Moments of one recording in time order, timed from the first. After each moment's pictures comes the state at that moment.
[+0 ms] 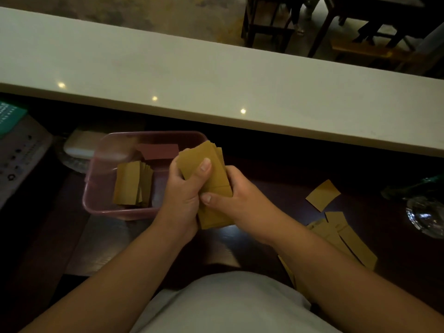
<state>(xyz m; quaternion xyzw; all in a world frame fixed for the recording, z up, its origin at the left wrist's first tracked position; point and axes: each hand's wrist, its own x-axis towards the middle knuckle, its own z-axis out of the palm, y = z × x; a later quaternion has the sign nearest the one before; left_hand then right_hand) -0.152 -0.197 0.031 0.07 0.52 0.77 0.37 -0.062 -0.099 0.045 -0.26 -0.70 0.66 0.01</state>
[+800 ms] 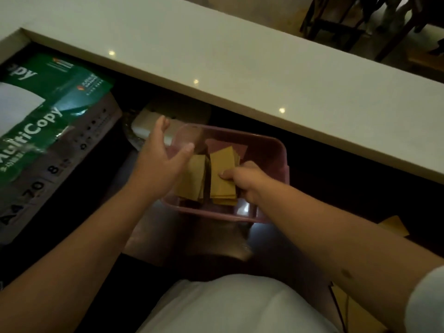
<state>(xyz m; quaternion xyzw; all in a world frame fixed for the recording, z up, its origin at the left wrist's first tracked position) -0.323 -0.311 0.006 0.19 0.85 0.47 0.11 -0.243 -0.142 -0.029 -0.47 -0.61 0.63 -0.10</state>
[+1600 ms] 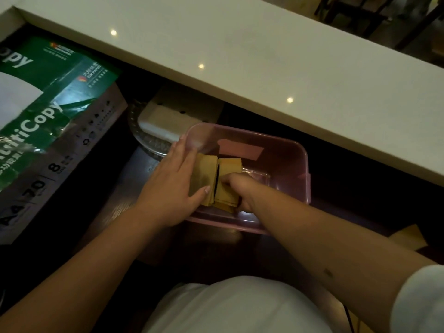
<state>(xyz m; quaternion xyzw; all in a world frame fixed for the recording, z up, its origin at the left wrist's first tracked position) -0.326 -0.326 -0.035 0.36 0.90 0.16 0.16 -0.278 -0.155 -0.078 -0.53 -0.52 0.64 -0.21</state>
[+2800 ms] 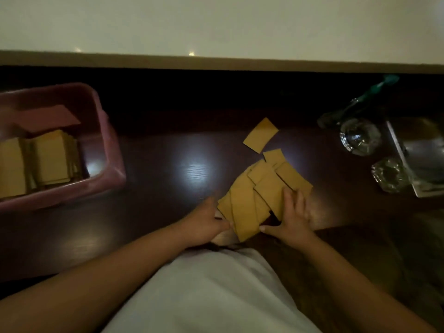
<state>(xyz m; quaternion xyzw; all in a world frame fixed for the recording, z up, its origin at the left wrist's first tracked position) -0.001 -0.129 -0.081 0.41 0.69 0.22 0.55 0.225 -0.010 -0.115 -0.60 -0.73 0.28 -0.18</state>
